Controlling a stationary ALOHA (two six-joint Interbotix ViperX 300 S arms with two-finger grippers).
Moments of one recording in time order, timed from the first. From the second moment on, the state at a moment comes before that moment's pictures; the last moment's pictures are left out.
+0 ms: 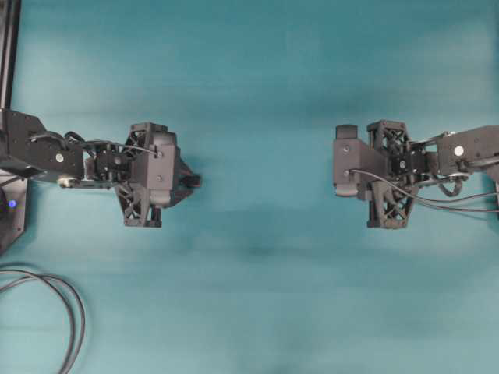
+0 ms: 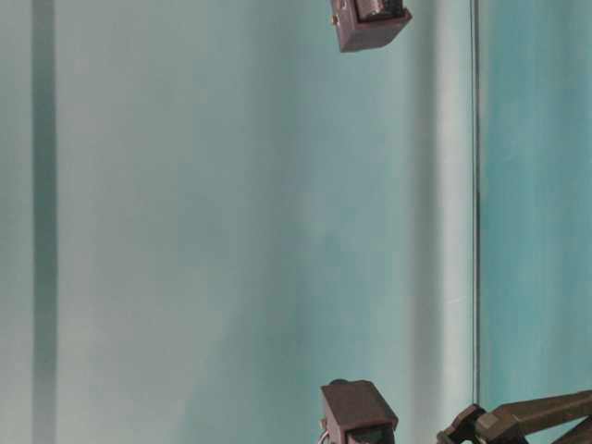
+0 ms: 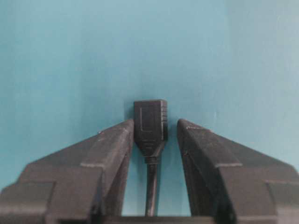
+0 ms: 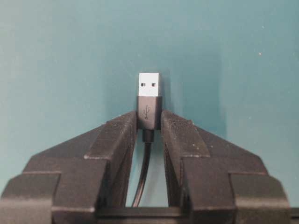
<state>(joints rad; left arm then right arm) 0.09 0.05 0.96 -0.02 -0.11 0.24 -0.03 -0.04 0.94 -0.06 0.18 0.06</state>
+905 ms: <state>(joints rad) 0.03 -0.06 0.85 -0.02 0.27 0.21 0.00 -0.15 0.87 -0.09 0.35 0.06</state>
